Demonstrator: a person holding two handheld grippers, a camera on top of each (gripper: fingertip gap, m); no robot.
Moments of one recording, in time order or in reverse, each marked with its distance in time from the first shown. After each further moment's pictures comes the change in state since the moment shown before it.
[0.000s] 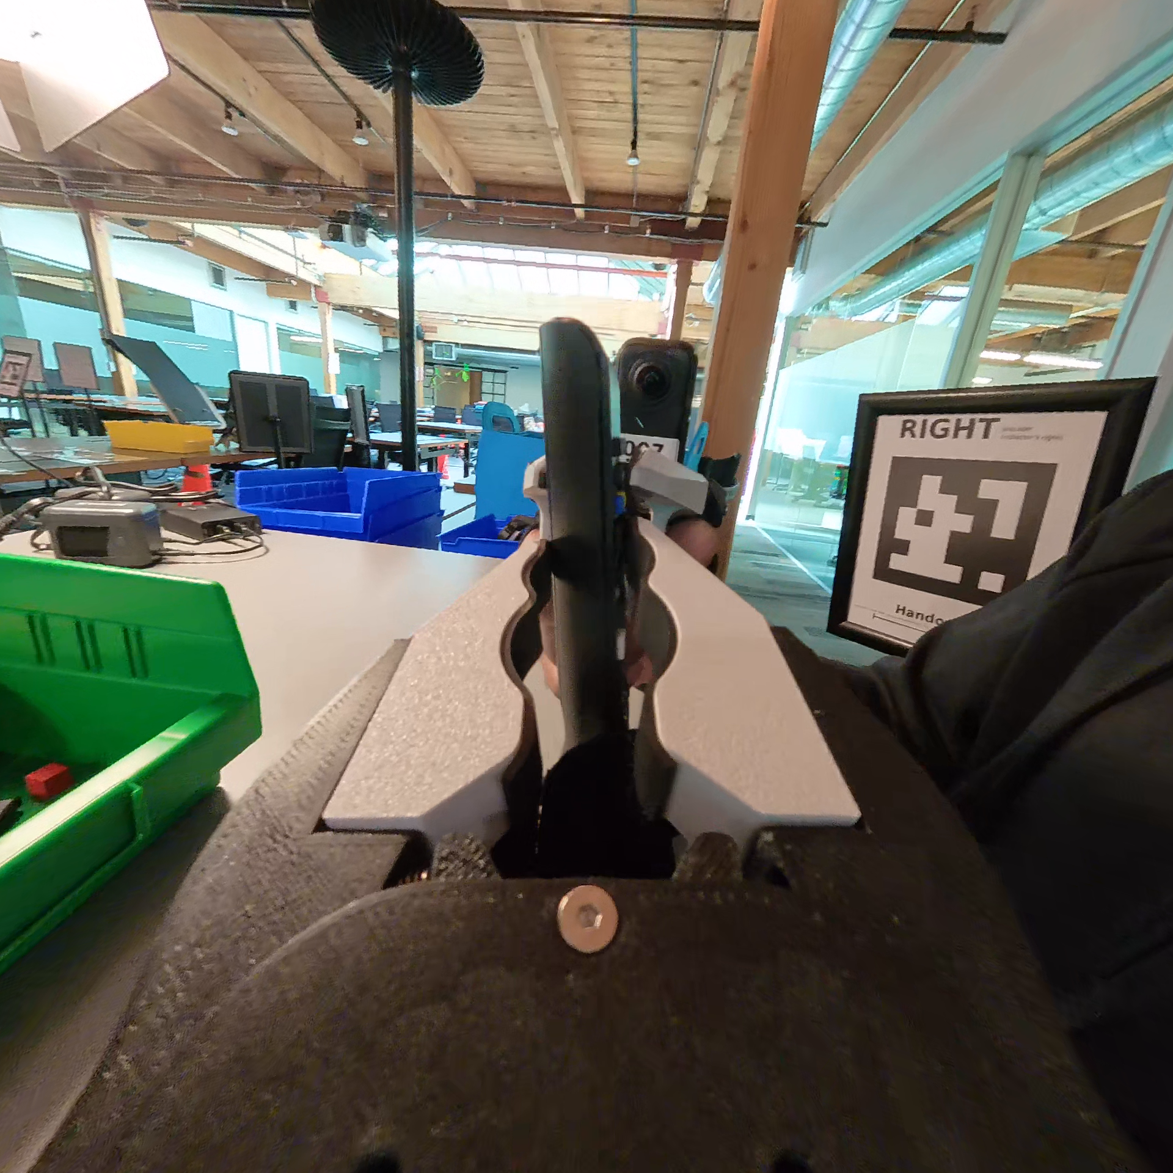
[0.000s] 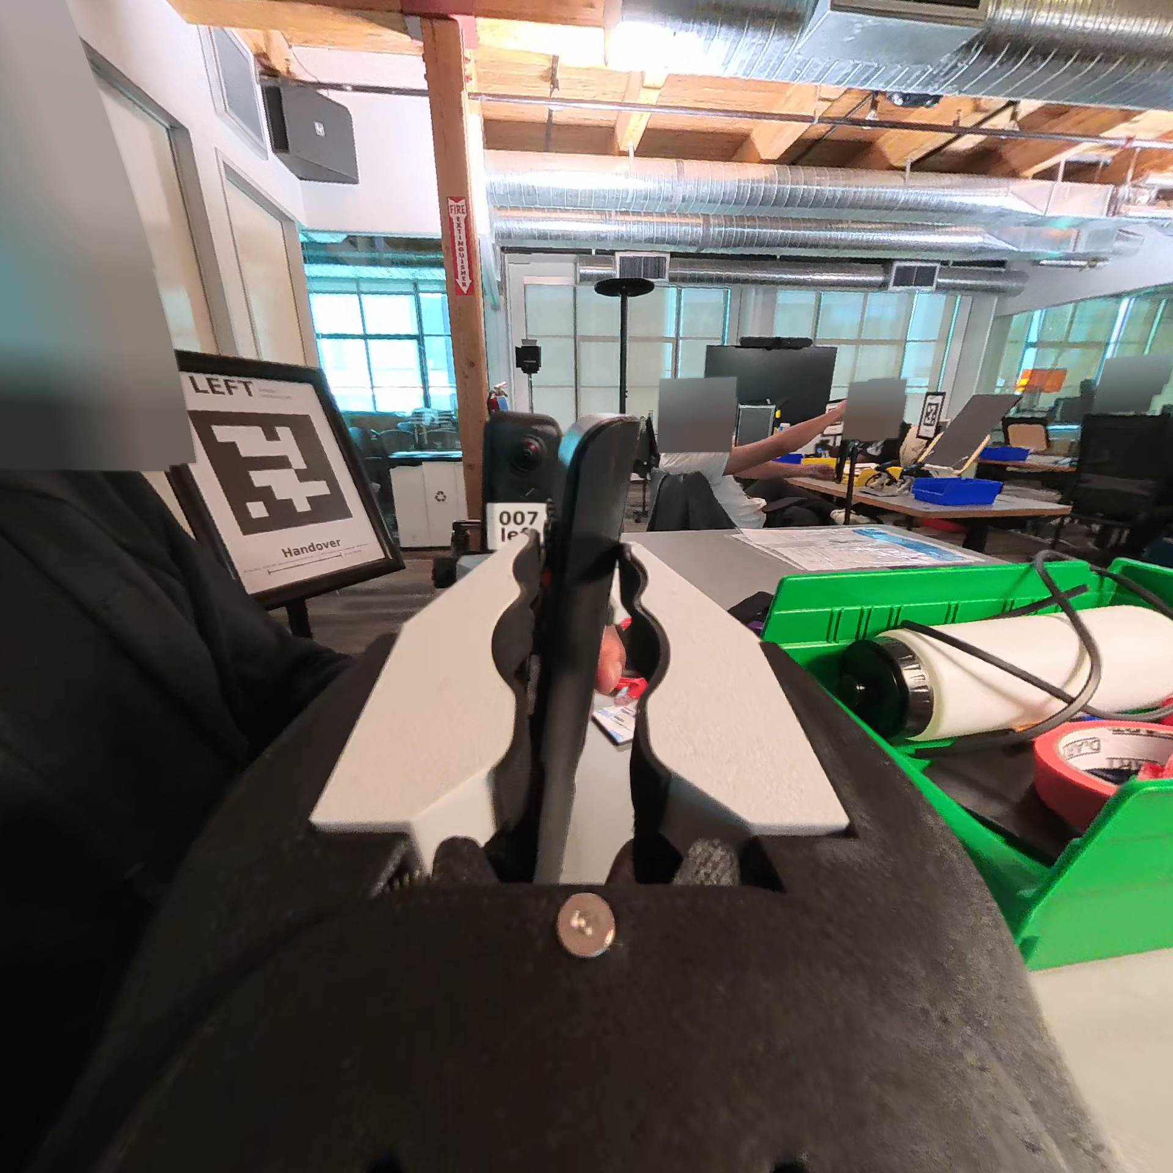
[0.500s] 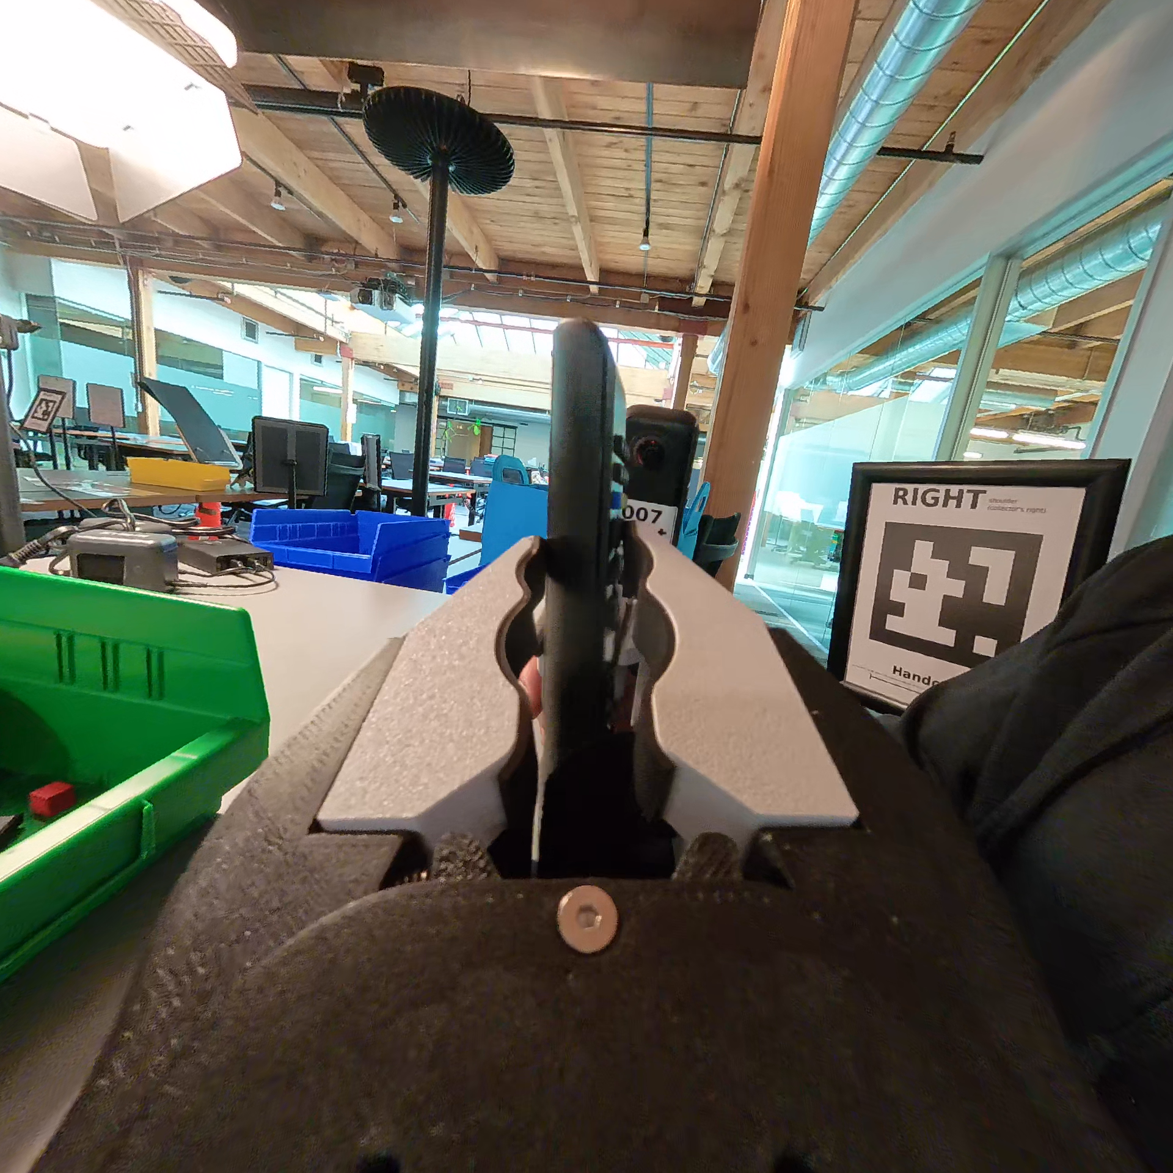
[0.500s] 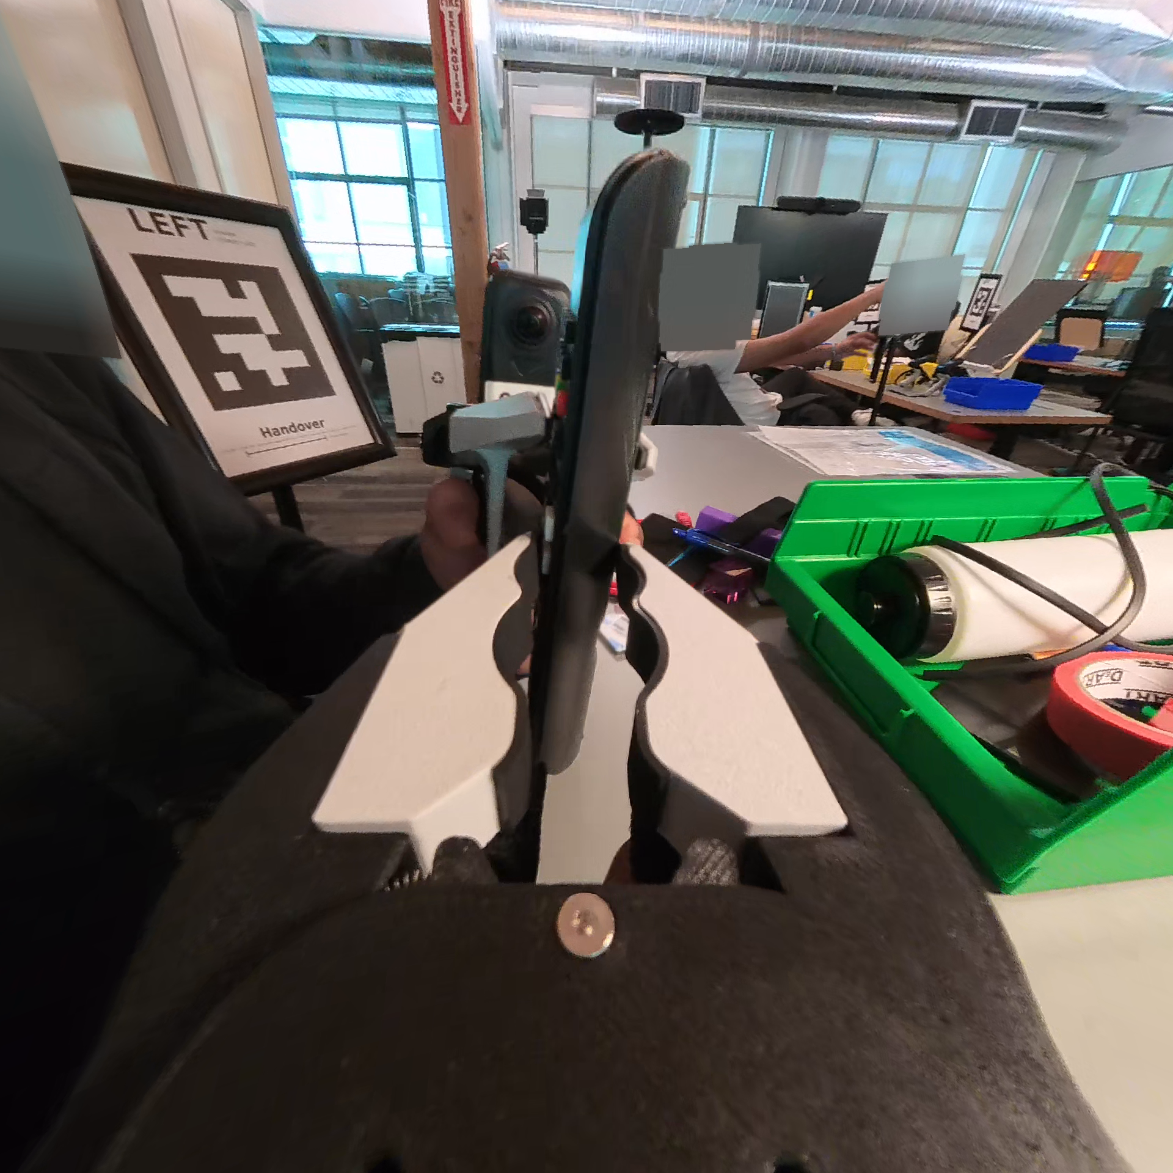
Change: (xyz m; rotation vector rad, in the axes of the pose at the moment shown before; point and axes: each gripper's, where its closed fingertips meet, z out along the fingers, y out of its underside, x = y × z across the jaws) left arm -0.005 -0.018 -0.006 0.106 -0.020 -0.038; right arm -0.001 0.042 0.006 -0.208 -0.024 -0.029
